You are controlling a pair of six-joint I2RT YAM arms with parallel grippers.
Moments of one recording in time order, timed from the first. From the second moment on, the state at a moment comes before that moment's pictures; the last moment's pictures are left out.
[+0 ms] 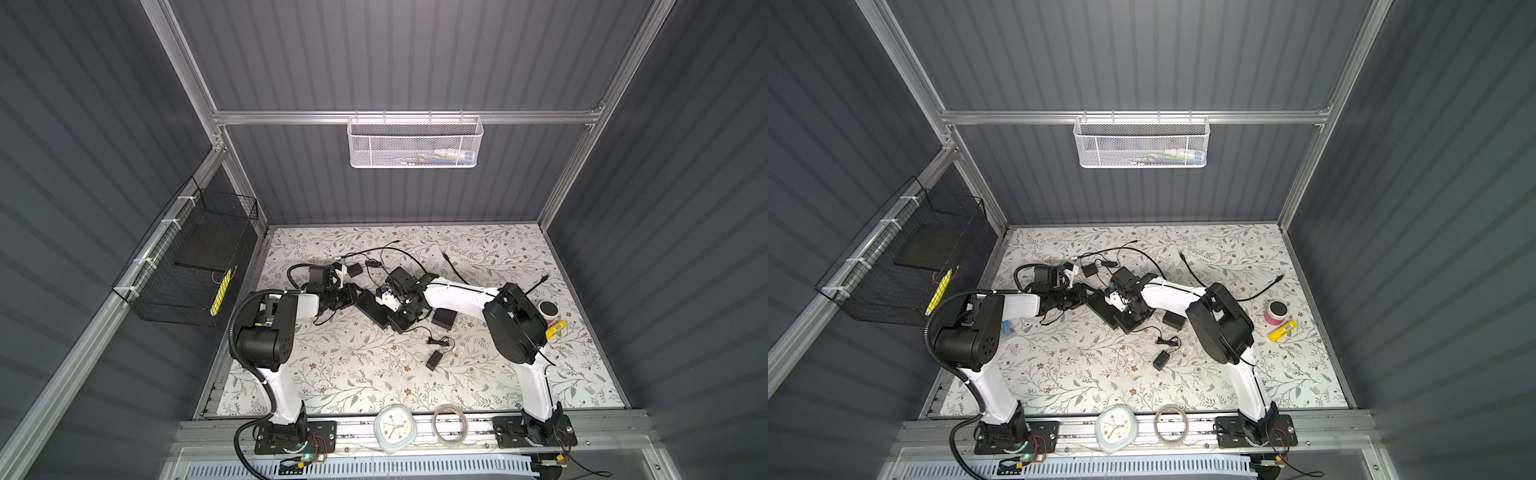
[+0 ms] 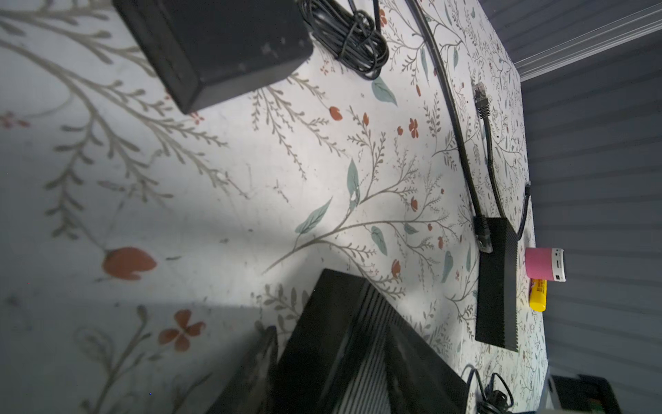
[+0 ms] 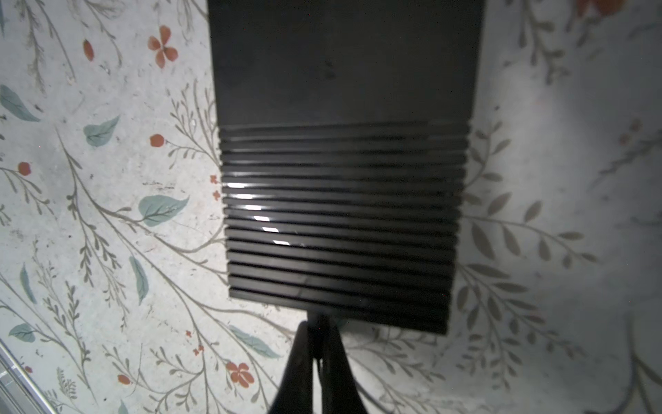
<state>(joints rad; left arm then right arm) -0.17 1.85 0.88 0.13 0.61 -0.45 0.80 2.11 1.53 -0.71 -0.26 0.01</state>
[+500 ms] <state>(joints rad) -0.20 1.85 0.86 0.16 0.57 -0.46 0.77 2.12 1.56 -0.75 -0.25 0.00</state>
